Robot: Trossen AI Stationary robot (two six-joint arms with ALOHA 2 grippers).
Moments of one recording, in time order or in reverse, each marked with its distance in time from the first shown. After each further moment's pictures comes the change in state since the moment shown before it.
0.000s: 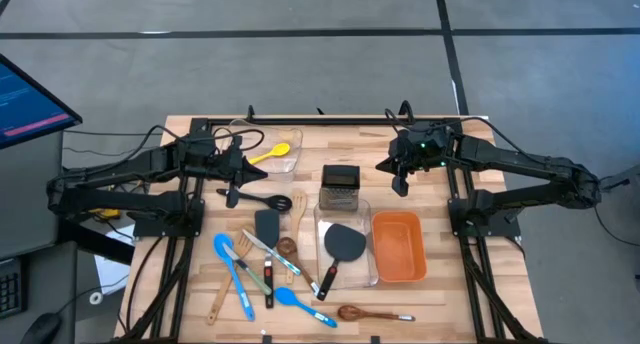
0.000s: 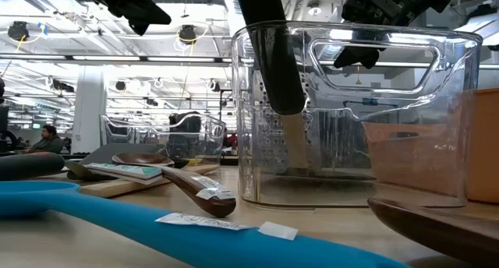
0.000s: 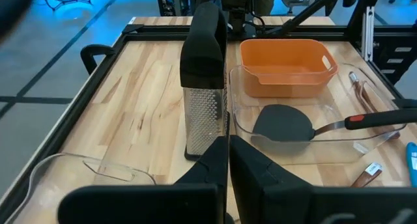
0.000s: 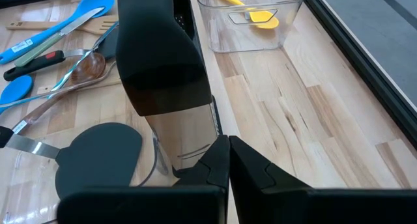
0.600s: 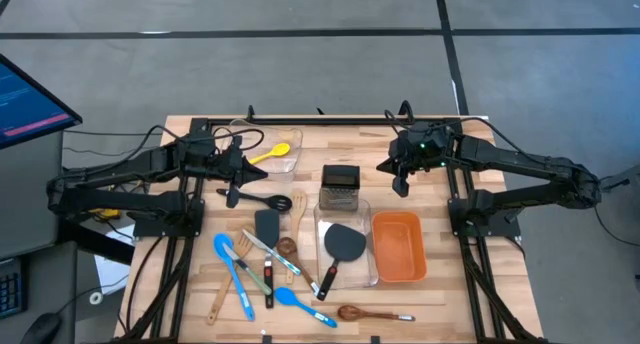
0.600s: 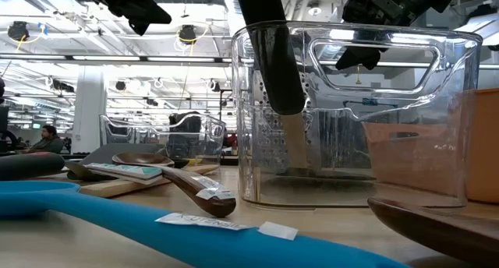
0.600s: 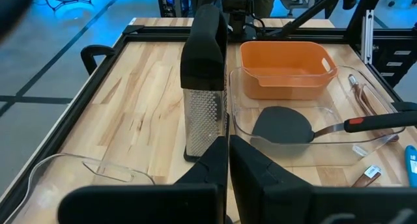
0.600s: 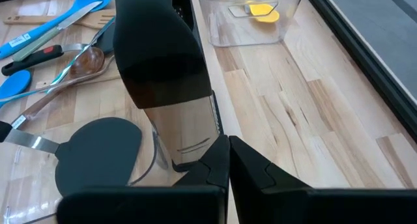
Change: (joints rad) left arm 0.000 0.000 0.000 0.006 0.000 -0.006; right arm 0.000 0.000 0.000 -0.017 0.002 -0.002
